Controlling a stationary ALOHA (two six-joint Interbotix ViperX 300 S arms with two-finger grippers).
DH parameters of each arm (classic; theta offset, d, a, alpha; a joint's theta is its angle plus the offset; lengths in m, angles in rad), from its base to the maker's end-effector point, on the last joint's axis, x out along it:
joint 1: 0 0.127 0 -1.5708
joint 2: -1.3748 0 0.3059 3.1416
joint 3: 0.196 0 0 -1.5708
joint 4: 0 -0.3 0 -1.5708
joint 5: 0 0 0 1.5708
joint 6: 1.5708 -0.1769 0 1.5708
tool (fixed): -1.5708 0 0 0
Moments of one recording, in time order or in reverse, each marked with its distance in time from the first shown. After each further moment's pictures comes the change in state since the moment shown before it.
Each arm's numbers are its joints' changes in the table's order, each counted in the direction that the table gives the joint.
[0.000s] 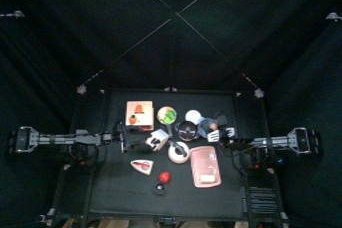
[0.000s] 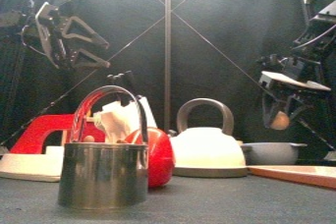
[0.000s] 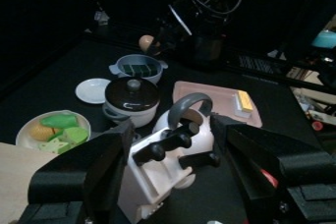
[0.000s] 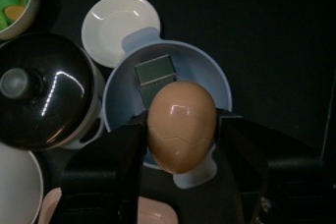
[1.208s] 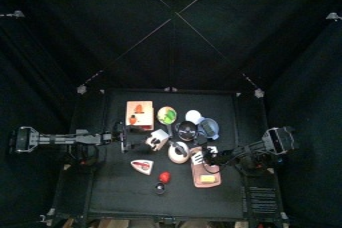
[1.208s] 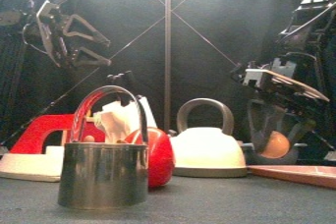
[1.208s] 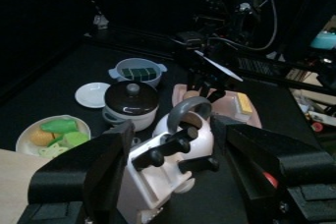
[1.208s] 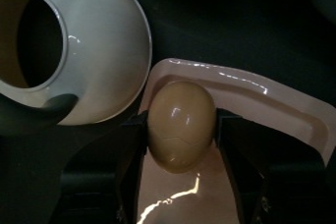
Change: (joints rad) left arm 0.000 0.000 0.006 -0.008 0.000 0.000; right arm 0.351 0.322 0.218 -0.337 -0.161 0.000
